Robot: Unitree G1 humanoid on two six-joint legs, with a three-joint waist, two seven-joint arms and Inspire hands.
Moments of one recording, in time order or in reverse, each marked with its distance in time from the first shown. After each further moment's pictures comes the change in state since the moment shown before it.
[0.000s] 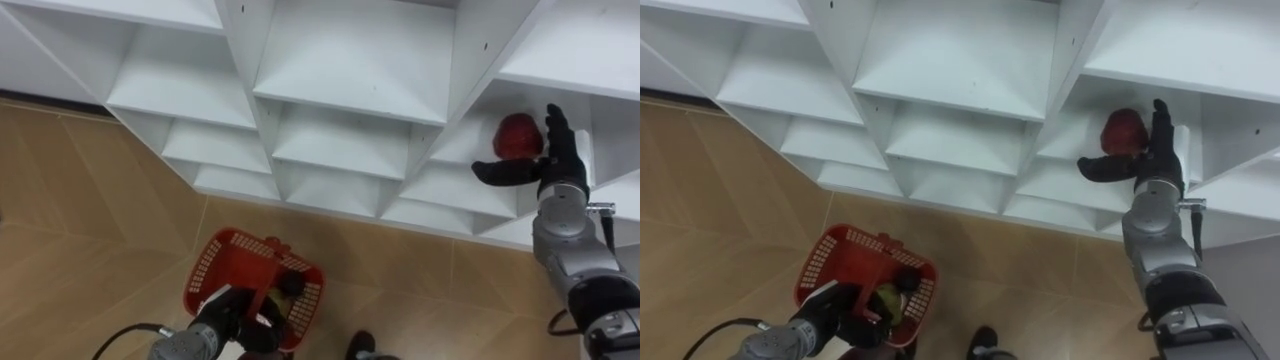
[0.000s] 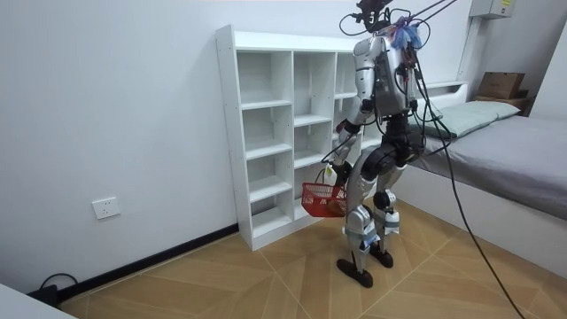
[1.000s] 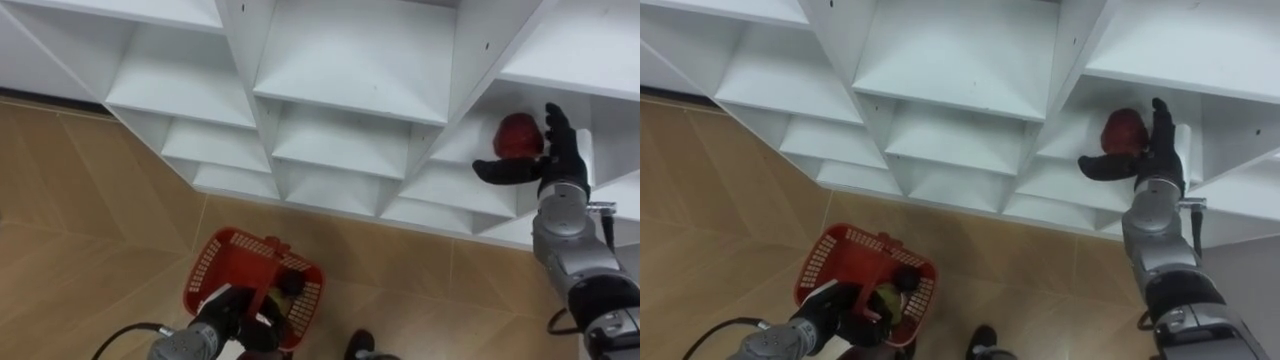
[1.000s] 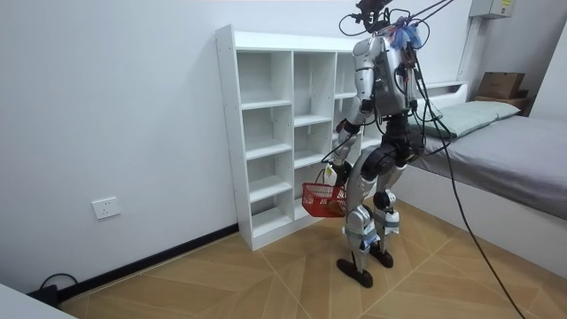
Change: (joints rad) left arm -0.005 0.000 -0.008 0.001 -0.008 0.000 0.003; right arm -0.009 -0.004 -0.003 0.000 0.002 -0.004 -0.035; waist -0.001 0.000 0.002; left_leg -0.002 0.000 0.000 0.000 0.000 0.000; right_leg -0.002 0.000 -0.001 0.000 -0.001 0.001
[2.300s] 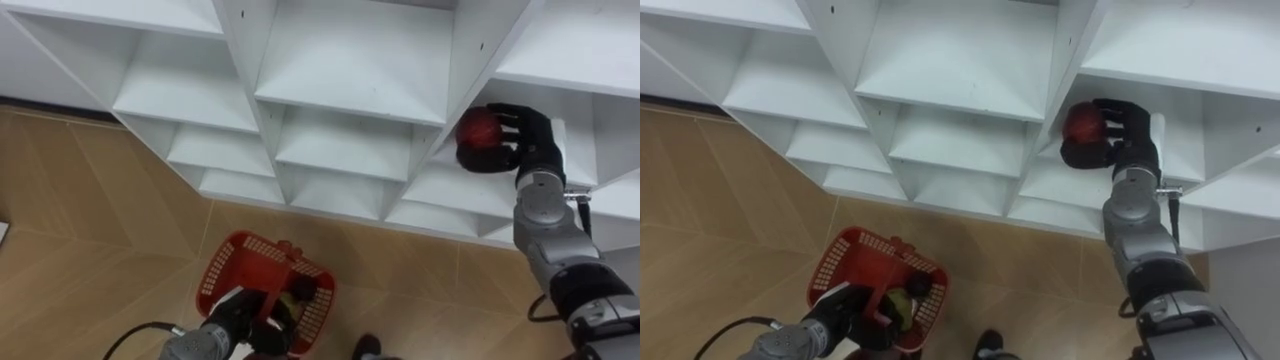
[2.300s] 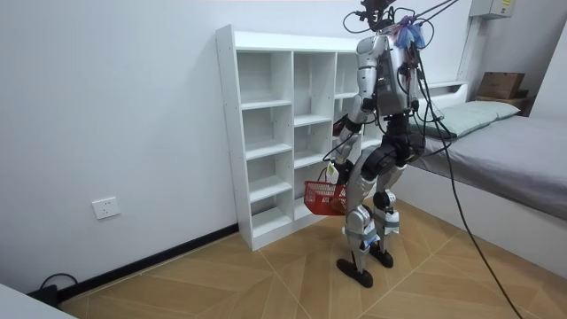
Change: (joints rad) left arm -0.018 -0.028 -0.047 0.036 -0.020 0.003 -0.001; right arm -0.033 0.051 0.040 0.000 0.035 0.008 0.062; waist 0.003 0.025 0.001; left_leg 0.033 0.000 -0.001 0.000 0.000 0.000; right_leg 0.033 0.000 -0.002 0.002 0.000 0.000
